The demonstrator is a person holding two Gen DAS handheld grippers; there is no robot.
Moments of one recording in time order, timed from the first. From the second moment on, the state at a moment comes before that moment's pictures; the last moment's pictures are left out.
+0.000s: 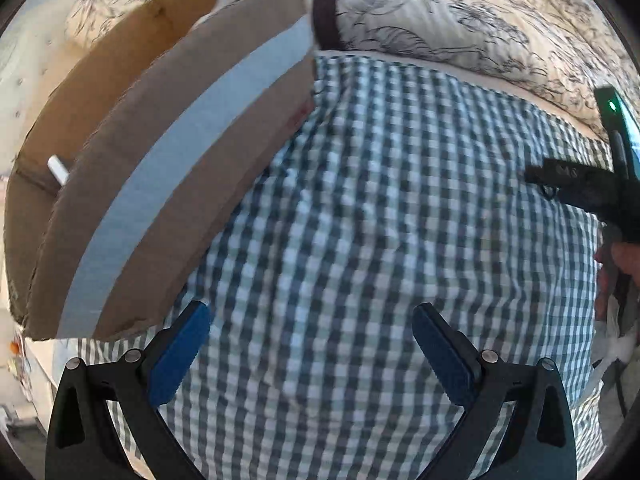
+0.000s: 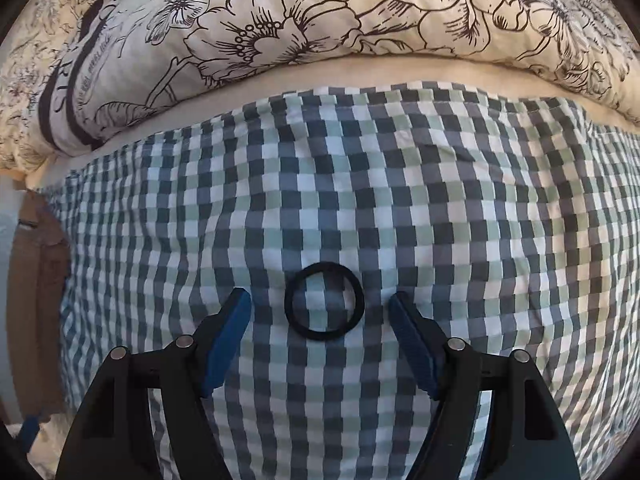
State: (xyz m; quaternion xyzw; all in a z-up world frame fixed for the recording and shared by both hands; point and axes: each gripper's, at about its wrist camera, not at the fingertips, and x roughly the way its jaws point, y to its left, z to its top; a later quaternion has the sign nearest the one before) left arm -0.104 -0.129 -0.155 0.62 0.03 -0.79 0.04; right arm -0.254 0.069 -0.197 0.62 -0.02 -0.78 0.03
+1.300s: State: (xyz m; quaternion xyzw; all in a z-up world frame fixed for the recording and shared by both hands) left arm -0.026 -0.345 -0.009 0.51 0.06 -0.86 0.03; right arm -0.116 -0.242 0.066 0.49 -0.02 -0.84 0.20
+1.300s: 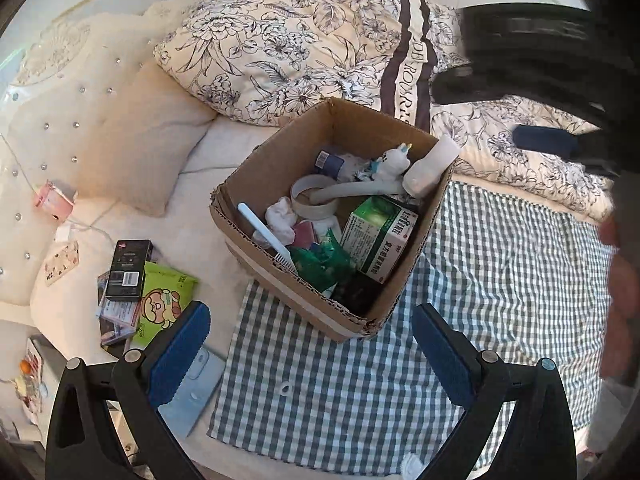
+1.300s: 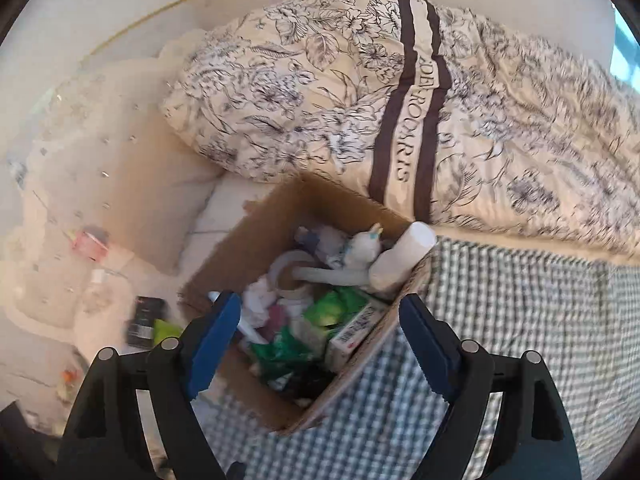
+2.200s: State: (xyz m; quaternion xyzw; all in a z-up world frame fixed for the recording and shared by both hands) left arm -0.010 -0.228 0.043 0.44 0.02 -0.90 0.01; right arm 0.010 -0.017 0.093 0.45 -0.05 -0.89 0.03
